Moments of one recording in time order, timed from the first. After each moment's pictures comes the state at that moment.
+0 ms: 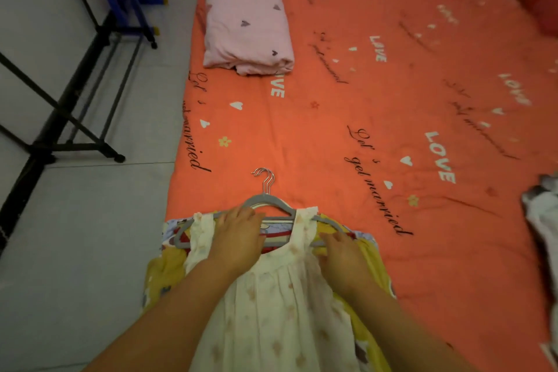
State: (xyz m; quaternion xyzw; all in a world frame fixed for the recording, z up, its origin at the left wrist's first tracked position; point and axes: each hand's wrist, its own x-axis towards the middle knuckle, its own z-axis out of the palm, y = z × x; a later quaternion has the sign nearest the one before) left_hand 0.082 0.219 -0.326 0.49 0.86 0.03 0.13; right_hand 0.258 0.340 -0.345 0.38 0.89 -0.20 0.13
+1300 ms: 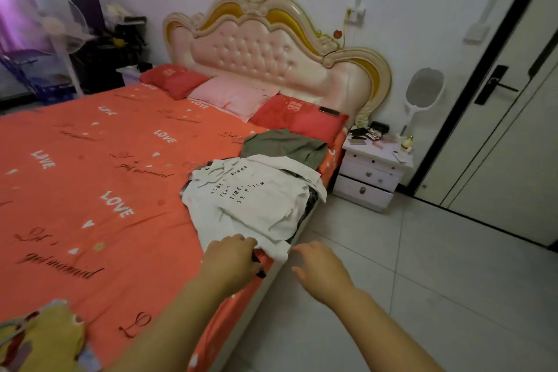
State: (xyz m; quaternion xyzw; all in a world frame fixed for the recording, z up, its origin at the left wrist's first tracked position) left_hand 0.746 0.253 -0.068 0.83 0.55 -0.02 0.09; right_hand 0.925 0.211 -0.082 0.71 0.68 -0.16 -0.08
